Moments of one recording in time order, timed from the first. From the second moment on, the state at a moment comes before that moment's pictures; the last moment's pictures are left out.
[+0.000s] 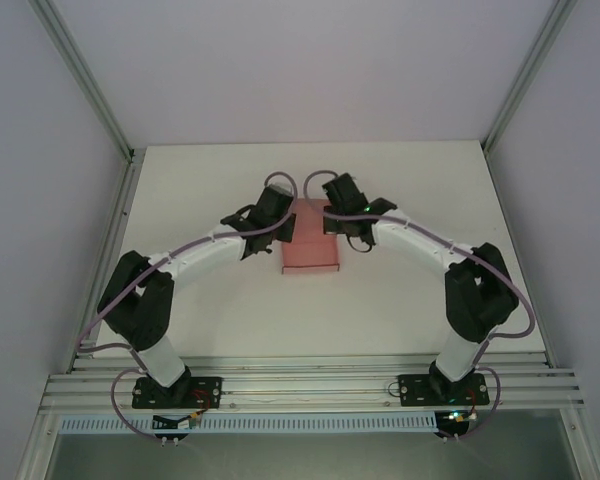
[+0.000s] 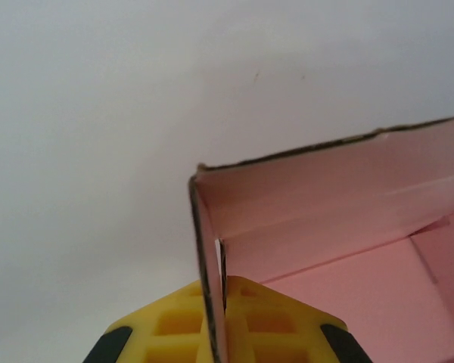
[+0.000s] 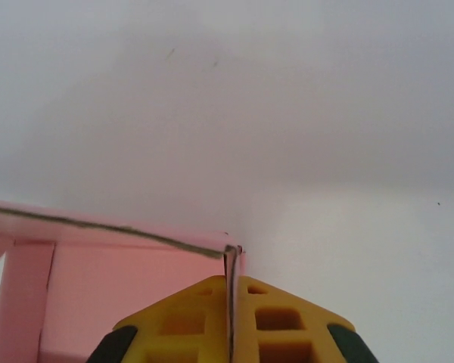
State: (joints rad) left arm -0.64 1.67 1.17 -0.29 -0.30 -0.31; right arm 0.67 1.72 1.31 -0.49 0.28 0.47
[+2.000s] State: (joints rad) left arm -0.95 0.69 0.43 -0.21 -0.39 -0.71; right arm 1.14 1.52 0.51 0.37 0.82 0.62
